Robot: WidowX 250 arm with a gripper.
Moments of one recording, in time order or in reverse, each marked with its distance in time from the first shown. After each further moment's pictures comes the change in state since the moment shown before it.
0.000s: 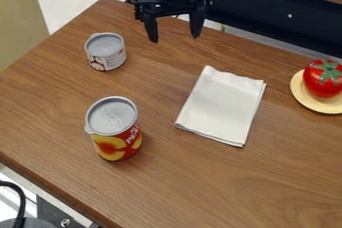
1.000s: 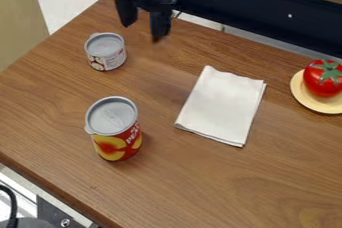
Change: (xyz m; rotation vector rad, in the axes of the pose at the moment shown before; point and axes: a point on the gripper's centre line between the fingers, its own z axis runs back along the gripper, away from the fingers) arm 0.008 0.051 0.011 -0.006 0.074 -0.886
